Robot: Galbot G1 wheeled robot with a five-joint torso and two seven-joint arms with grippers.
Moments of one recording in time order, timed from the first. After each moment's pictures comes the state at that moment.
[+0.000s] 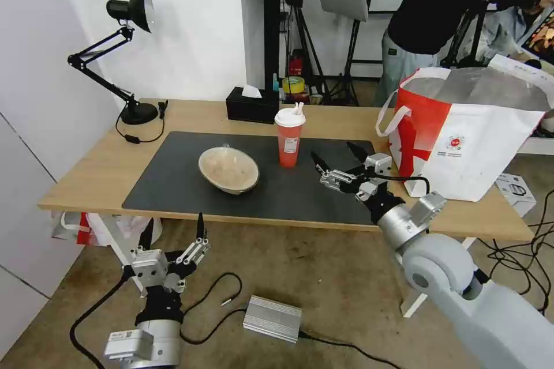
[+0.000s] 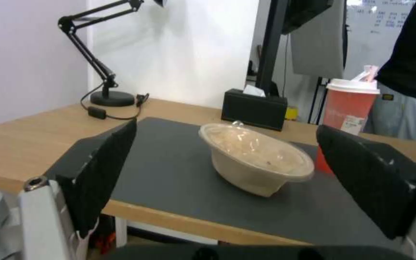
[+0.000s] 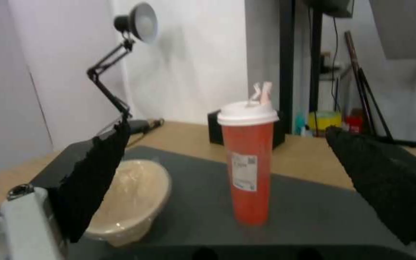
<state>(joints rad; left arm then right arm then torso) 1.83 -1.55 -0.44 -2.37 -0.05 -0.11 -0.15 -1.02 0.83 0.15 2.10 0.80 -0.08 0.13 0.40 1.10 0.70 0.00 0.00</state>
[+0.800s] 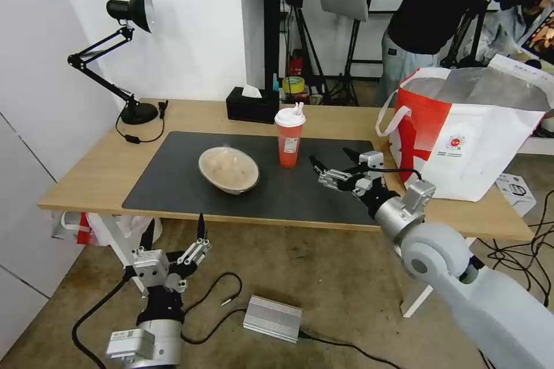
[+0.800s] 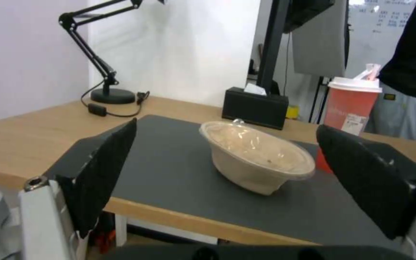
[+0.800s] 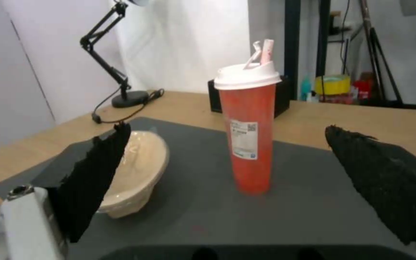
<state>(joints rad) 1.82 -1.56 -0.44 -2.36 -0.05 -0.11 -0.15 -0.94 0.80 0.12 2.07 0.90 -0.20 0.13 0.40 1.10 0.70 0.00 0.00</state>
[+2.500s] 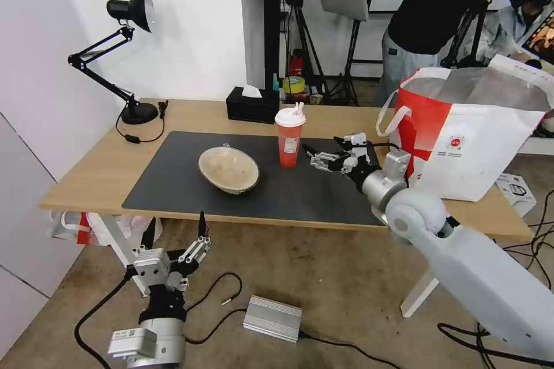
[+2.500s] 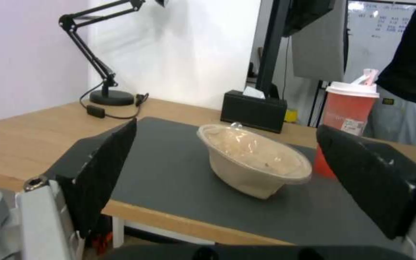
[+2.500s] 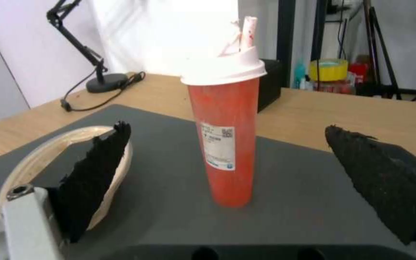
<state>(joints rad) 1.82 -1.56 -0.43 -2.36 -0.04 -0.11 -0.16 -0.65 0.85 -0.06 1.84 0.95 -0.26 0.15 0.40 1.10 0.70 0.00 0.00</state>
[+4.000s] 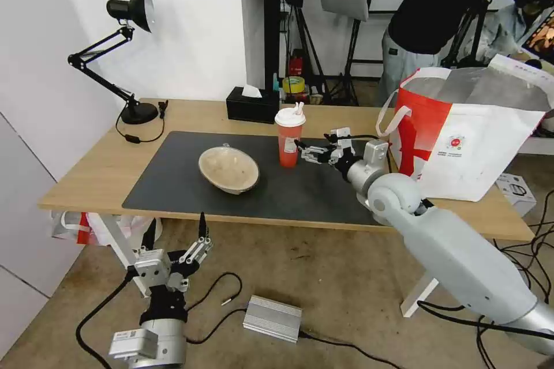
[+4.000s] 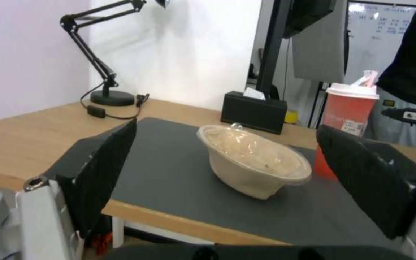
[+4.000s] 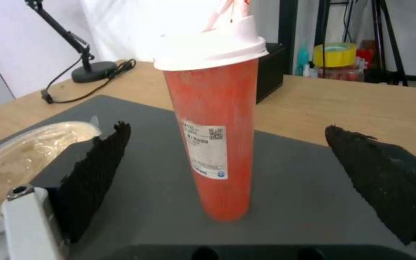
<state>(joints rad) 1.82 -1.57 -0.42 -2.36 -0.04 -0.12 -0.16 -0.51 0.94 -0.16 1.65 0.94 -0.27 0.11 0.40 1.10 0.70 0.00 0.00</state>
